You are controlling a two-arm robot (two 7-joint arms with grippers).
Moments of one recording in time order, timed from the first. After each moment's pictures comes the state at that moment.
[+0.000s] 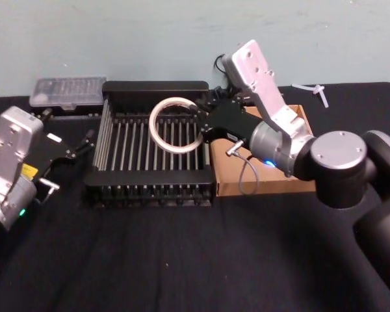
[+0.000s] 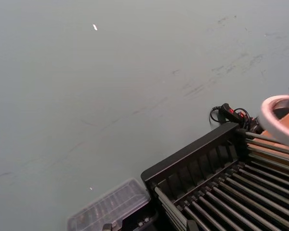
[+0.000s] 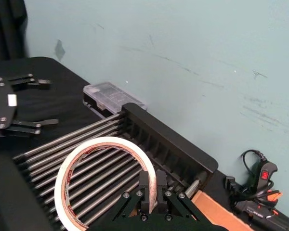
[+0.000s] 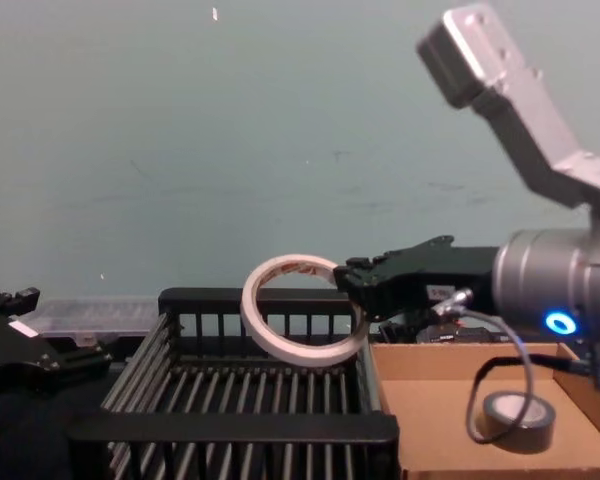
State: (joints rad) left arm -0.20 0.60 0.45 -1.41 -0.25 -0.12 0.03; right arm 0.39 0.24 -0.47 -1.49 0.09 0.32 0.32
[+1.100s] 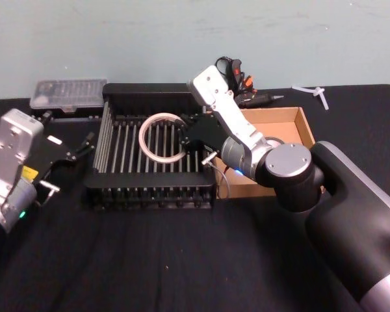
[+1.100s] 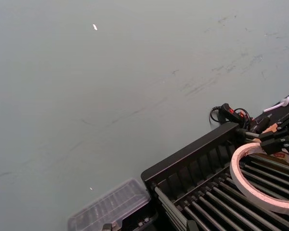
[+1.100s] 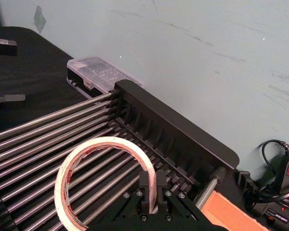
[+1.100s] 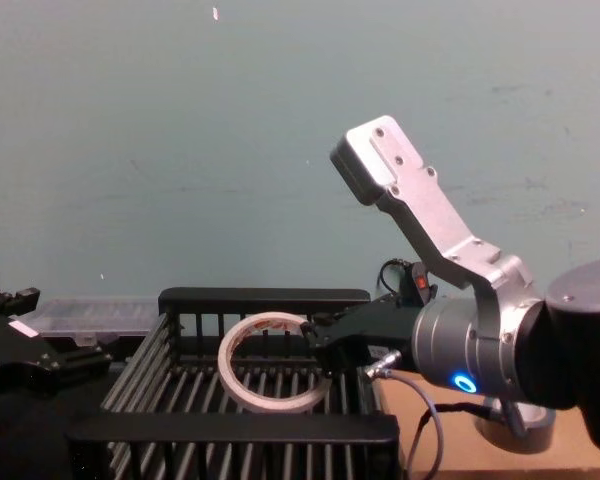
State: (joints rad) left arm -0.20 0.60 0.45 -1.41 -0.25 -0.12 0.03; right arm 0.49 0.09 -0.49 -1.16 -0.05 0.20 0.27
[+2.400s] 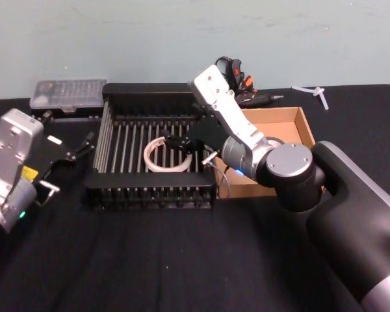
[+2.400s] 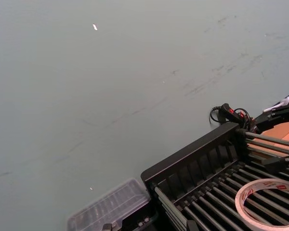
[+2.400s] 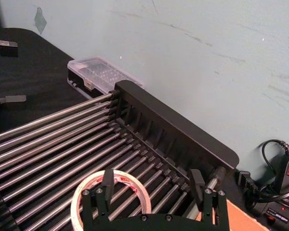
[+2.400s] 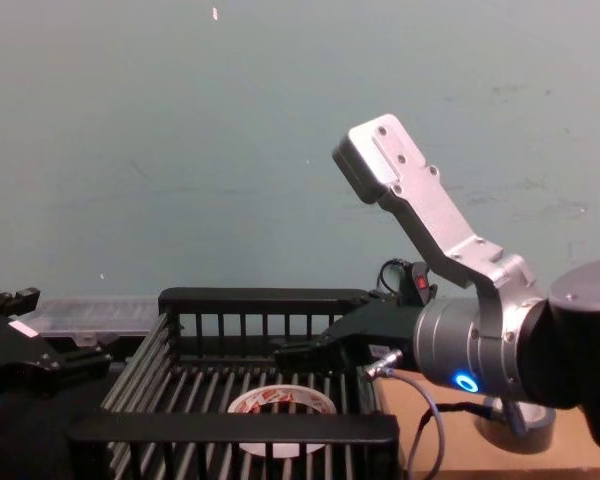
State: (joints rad) left arm -0.20 0.60 0.45 -1.41 -0.25 -0.12 0.03; right arm 0.48 0.09 -0.49 -1.17 -0.04 0.20 0.27
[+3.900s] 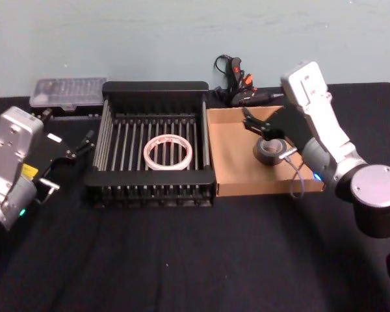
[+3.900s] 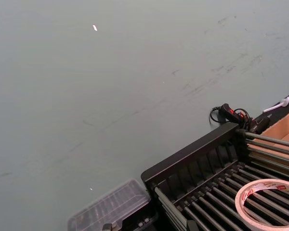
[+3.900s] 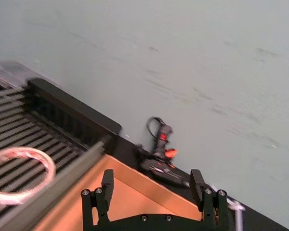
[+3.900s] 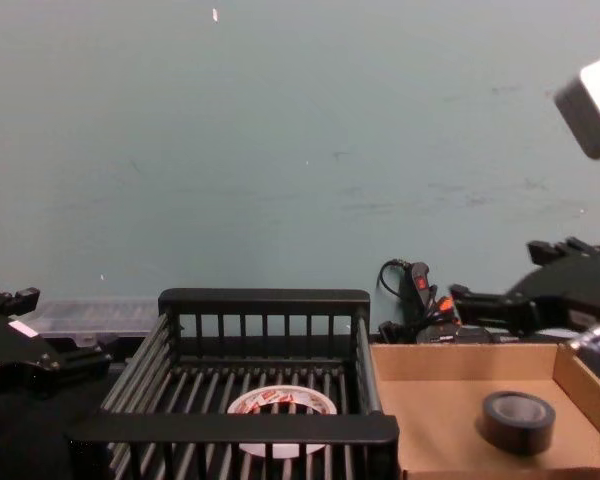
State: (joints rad) left arm -0.20 0.60 0.45 -1.41 -0.25 -0.12 0.03; right arm 0.22 0.24 -0.28 -1.54 -0.11 0.19 0.16
